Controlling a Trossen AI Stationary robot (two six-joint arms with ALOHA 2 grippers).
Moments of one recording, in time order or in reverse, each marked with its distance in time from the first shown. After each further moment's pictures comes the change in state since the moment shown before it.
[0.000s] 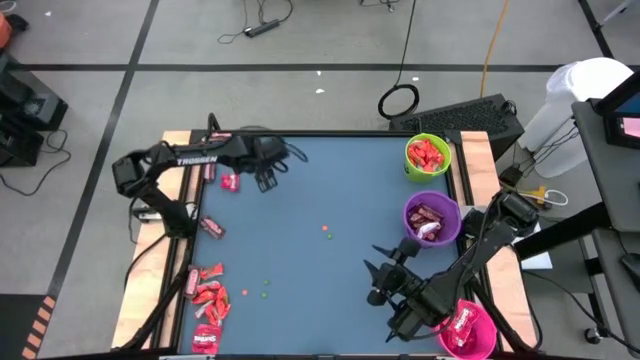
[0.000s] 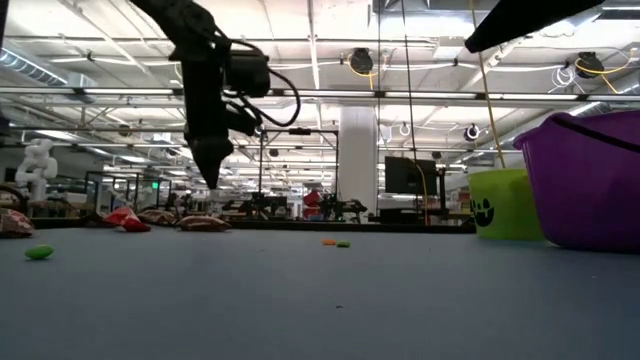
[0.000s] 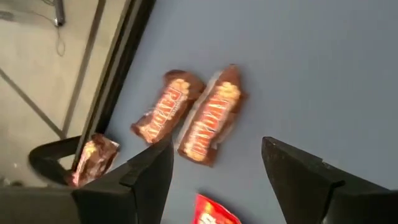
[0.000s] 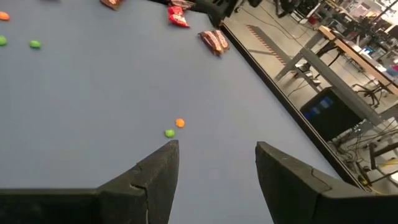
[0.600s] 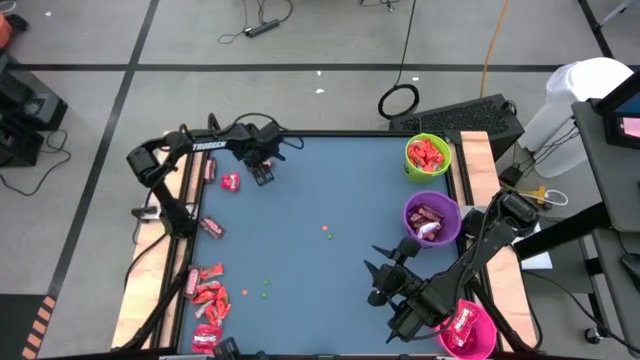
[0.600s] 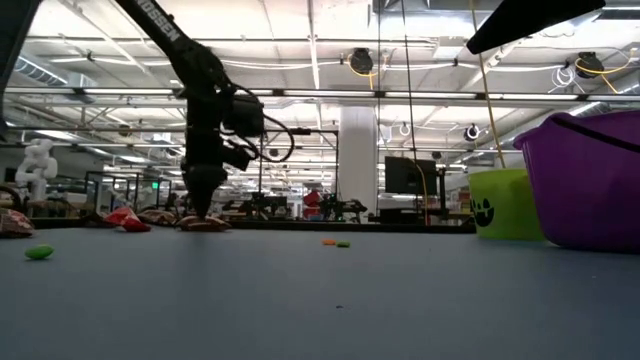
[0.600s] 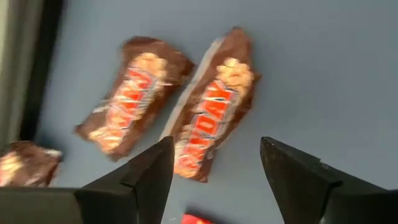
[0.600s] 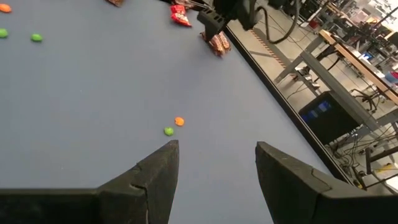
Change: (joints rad) left arm 0.190 0.159 0.000 0.040 0.202 0.124; right arm 0.000 0.000 0.000 0.000 -0.002 -0.032
